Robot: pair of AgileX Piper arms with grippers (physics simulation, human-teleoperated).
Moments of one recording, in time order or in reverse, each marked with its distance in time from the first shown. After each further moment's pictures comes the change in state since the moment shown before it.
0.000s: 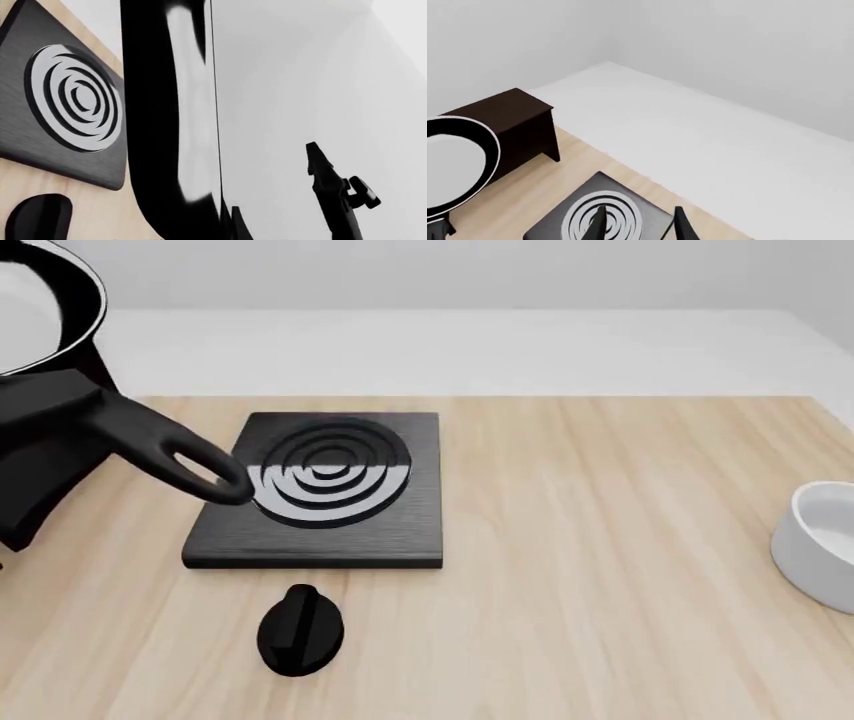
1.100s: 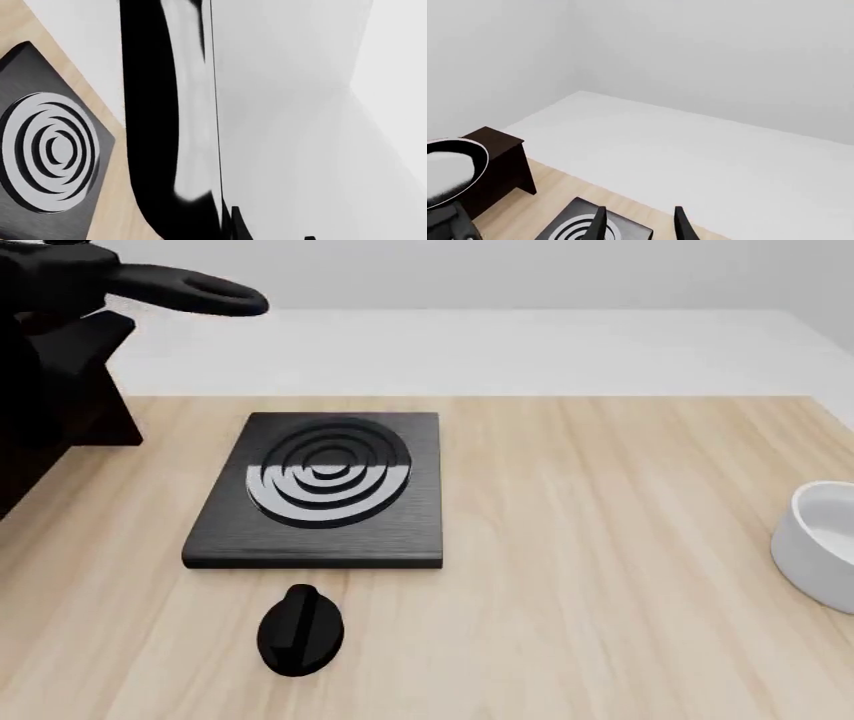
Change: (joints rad) left arm 0.184 0.361 -0.158 -0.260 -0.014; right arm -0.136 -0.090 0.002 -0.015 0.066
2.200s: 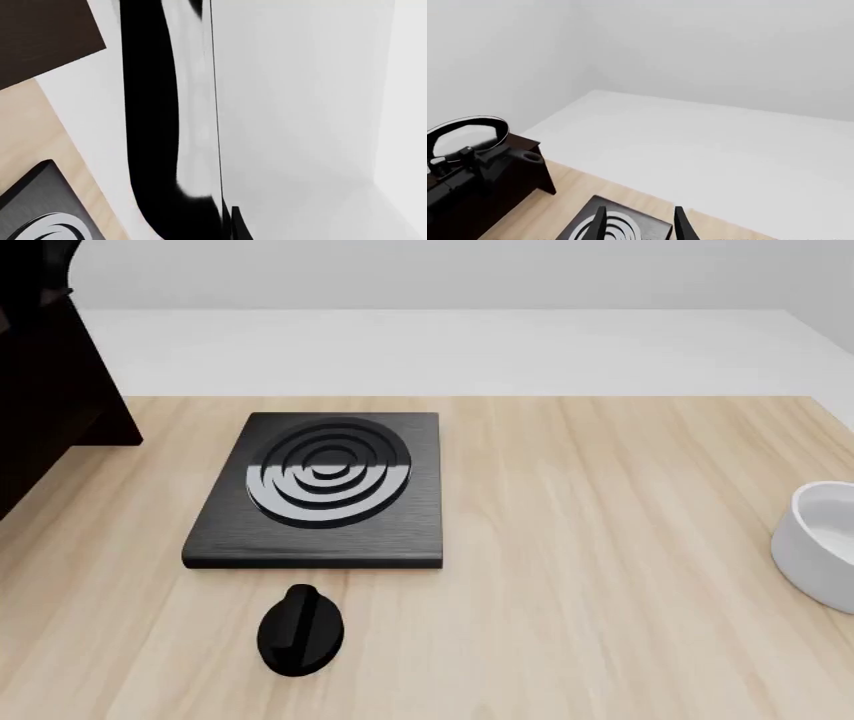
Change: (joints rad) left arm 0.331 0.489 -0.356 -0.131 -0.024; right arm 0.026 0.005 0.022 -0.010 0.094
